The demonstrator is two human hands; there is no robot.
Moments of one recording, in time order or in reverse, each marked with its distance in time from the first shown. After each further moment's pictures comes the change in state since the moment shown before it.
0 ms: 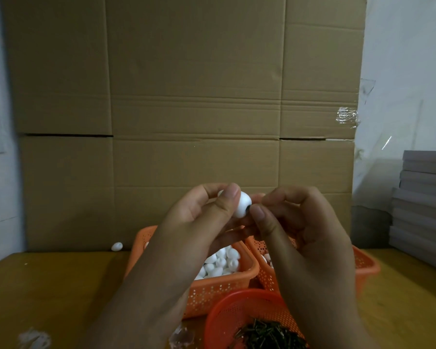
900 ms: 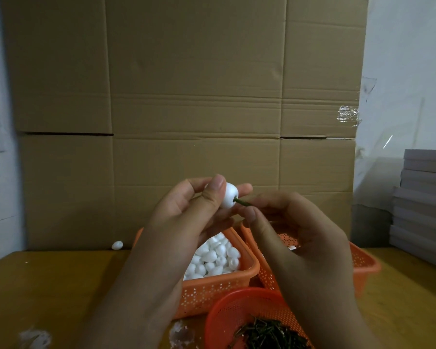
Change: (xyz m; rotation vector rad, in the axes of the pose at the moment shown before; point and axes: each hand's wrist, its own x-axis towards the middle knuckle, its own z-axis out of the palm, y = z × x) left_hand 0.000 0.004 -0.004 0.015 0.082 0.015; right_hand 0.001 0.001 0.000 -0.088 -0.049 -0.043
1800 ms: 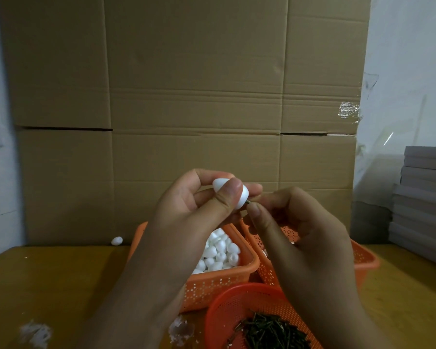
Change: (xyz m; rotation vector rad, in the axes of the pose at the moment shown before) left_hand -0.002 0.002 0.006 0.062 -0.006 0.065; right_hand 0.000 0.004 -0.003 -0.102 -0.036 -0.041
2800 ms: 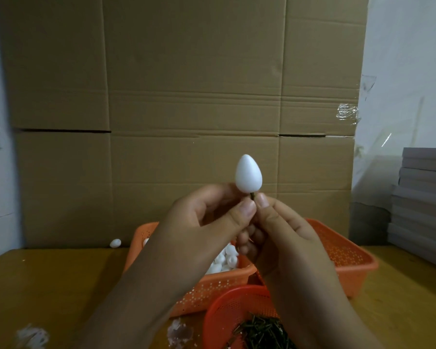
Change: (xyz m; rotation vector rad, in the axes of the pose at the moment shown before) left_hand 0.003 -0.005 -0.004 0.172 -0.174 0.034; right_hand 0.002 -0.010 0.011 0.992 -0.075 0.776
